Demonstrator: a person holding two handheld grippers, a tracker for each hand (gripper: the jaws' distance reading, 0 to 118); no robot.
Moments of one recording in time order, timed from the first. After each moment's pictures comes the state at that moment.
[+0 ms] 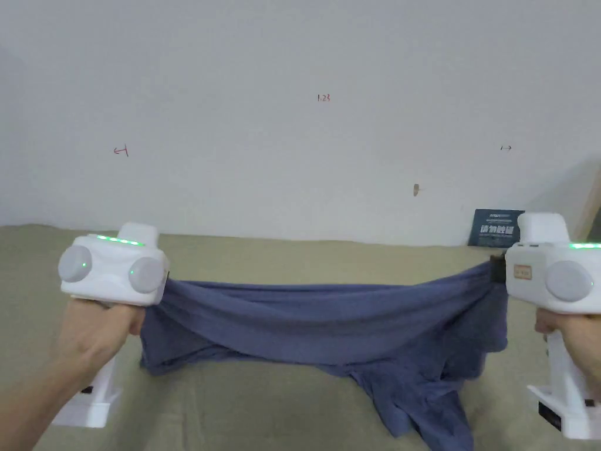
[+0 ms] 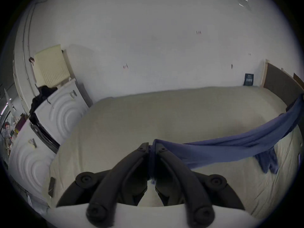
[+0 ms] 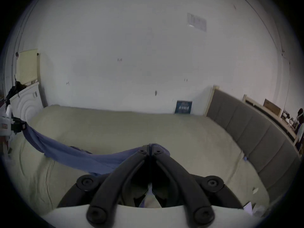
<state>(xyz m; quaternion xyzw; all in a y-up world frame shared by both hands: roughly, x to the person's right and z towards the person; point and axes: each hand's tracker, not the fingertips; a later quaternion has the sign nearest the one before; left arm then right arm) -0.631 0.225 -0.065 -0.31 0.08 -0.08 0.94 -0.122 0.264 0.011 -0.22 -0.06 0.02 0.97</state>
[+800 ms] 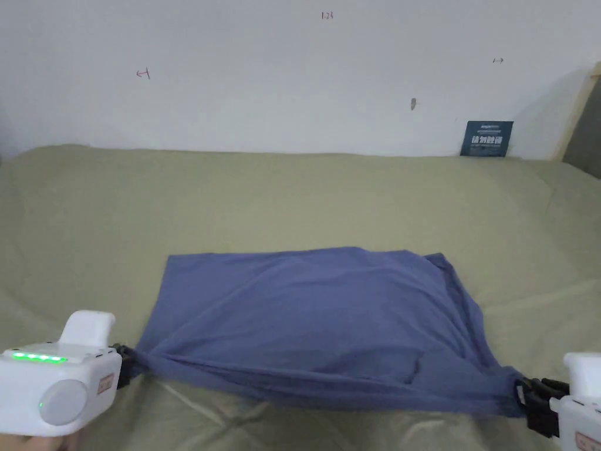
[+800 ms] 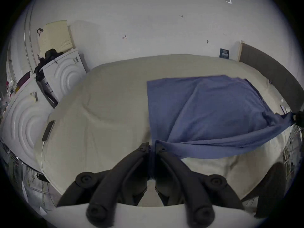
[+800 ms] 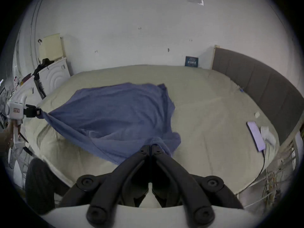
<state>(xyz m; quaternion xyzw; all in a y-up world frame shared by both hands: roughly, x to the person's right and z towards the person) -0.701 0.136 0.305 -0.38 0.02 -0.06 0.92 -0.155 0.137 0.398 -0.33 0.03 0.00 0.94</state>
